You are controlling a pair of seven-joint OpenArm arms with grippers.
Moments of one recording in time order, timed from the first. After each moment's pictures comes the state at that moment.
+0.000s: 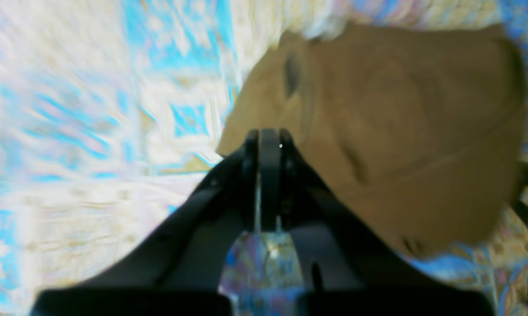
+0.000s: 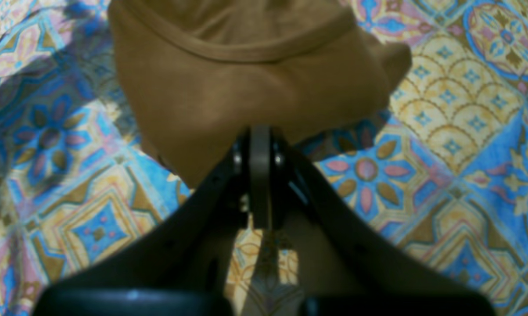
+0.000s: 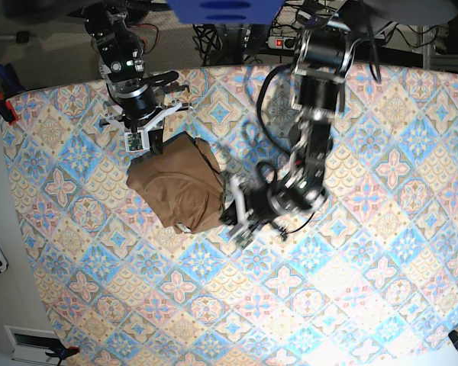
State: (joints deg) left arm -13.0 2.2 6.6 83.3 -7.6 -40.8 44.8; right arm -24.9 17.4 -13.9 109.3 11.8 -8.5 -22.5
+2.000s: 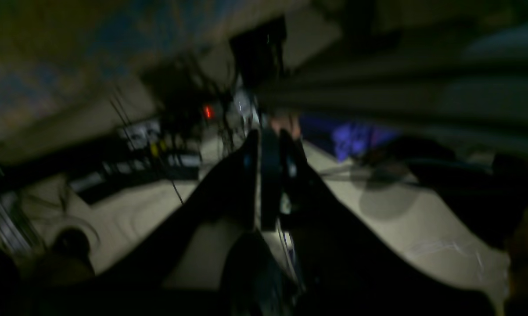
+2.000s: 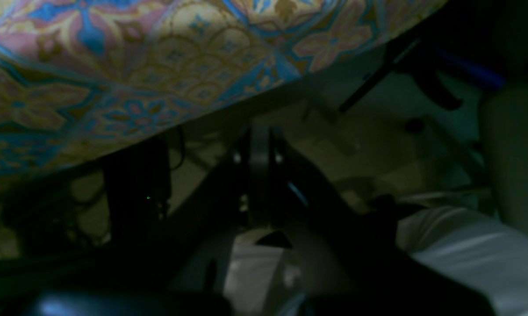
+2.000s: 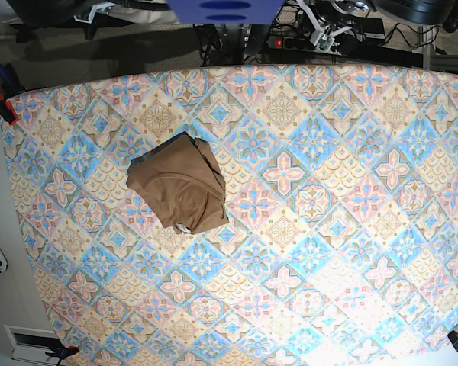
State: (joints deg) left arm 46.5 -2.1 -15.9 89.5 3.1 -40.6 20.3; right arm -60.9 2.4 11.8 88.9 11.8 -7.9 25.3
